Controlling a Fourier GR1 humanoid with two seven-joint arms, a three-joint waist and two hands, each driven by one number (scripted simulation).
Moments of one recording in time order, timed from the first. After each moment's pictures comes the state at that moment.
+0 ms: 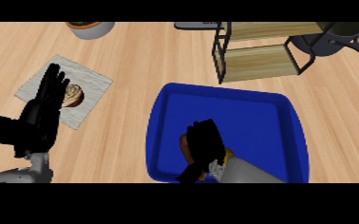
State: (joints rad) left arm -0.06 0.30 -0.03 -1.67 0.13 0.26 0.13; right arm -0.53 -0.21 1.02 -1.32 0.87 0.31 0.77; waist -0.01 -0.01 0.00
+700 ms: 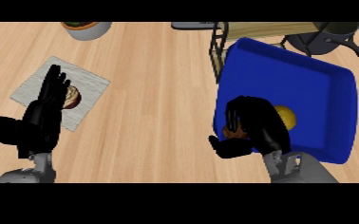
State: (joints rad) left arm -0.05 0.27 -0.03 -1.67 0.10 0.28 0.13; right arm -0.31 -0.36 0.55 -1.75 0.60 0.03 0.71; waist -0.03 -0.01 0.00
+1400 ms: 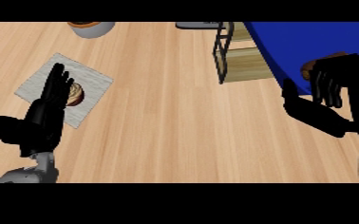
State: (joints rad) left arm -0.06 0.25 -0.03 -1.68 0.09 0.25 0.14; right arm -0.39 -0.45 0.15 -2.08 0.54 0.12 0.93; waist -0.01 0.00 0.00
